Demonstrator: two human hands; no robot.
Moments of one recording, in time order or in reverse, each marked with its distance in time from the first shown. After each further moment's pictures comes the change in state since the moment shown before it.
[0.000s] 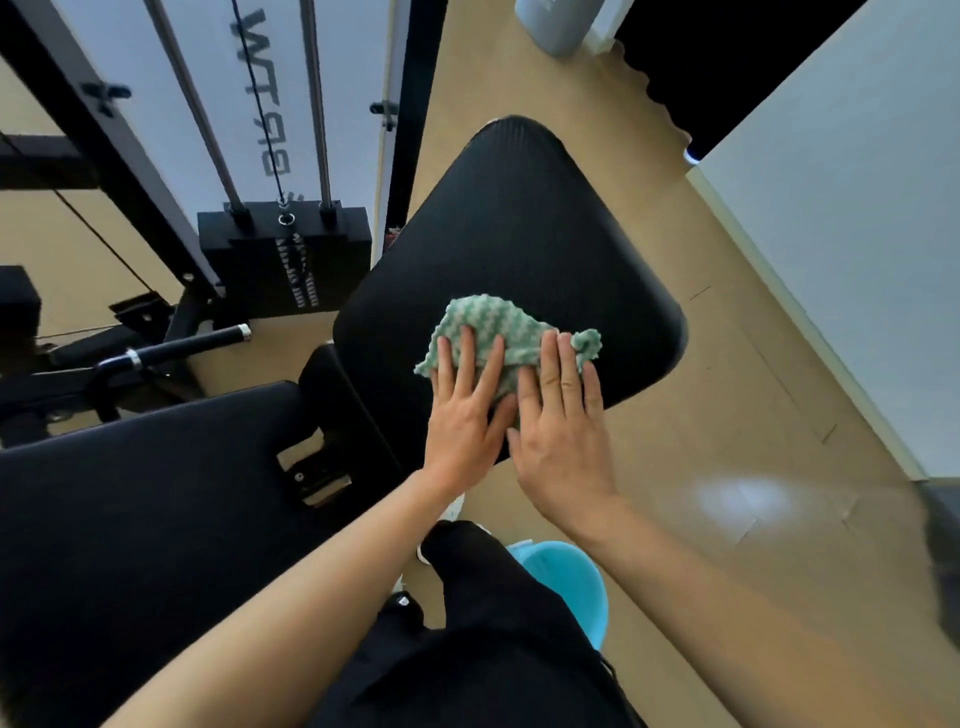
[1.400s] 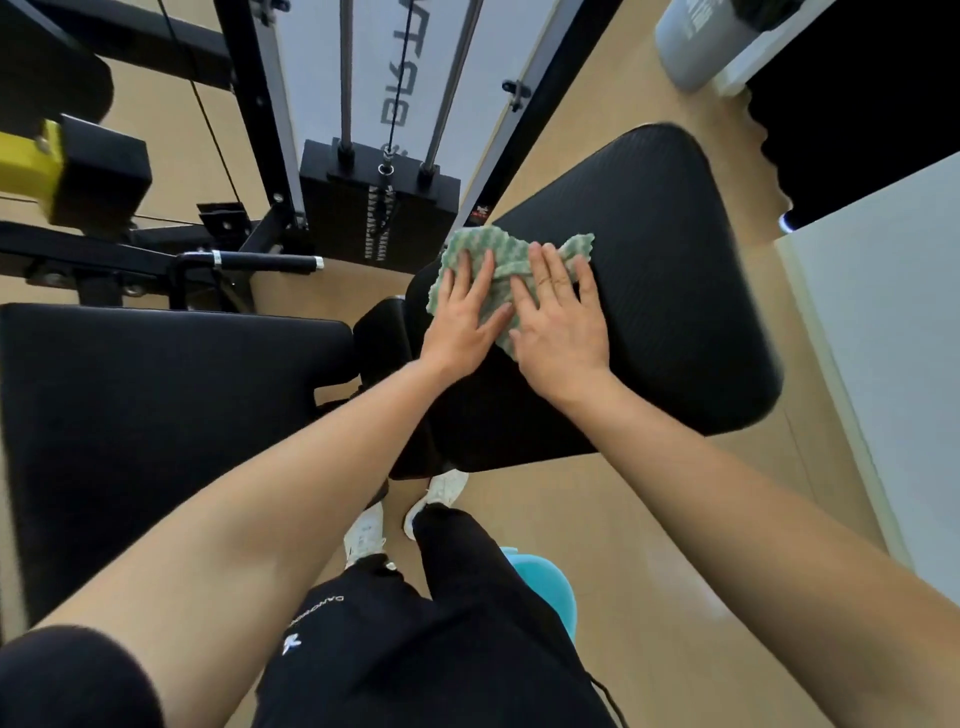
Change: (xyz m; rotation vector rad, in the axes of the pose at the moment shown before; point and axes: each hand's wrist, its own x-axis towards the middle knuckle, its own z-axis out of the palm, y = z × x) left_hand 0.065 -0.067 -0.066 -0.179 0.012 -0.388; right_hand 0.131 -0.042 -0.002 -0.286 -0.104 -0.351
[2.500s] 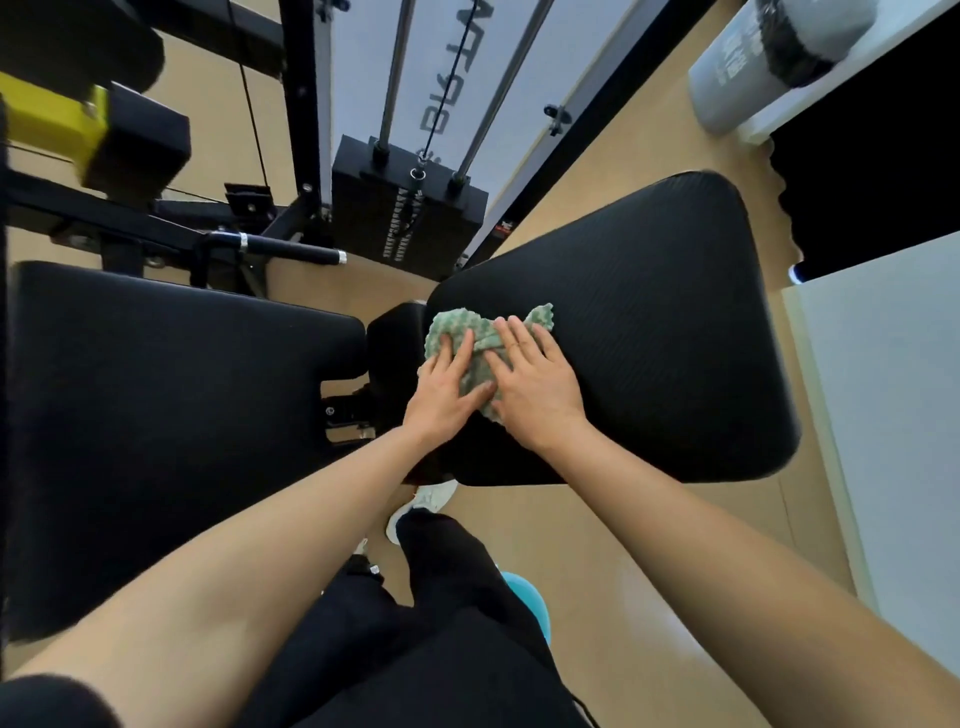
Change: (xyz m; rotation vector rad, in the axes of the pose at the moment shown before) left_hand -0.062 -0.052 0.015 -0.012 -0.030 -0.214; right_hand -0.007 -0.040 0.011 -0.064 -0.153 -0.322
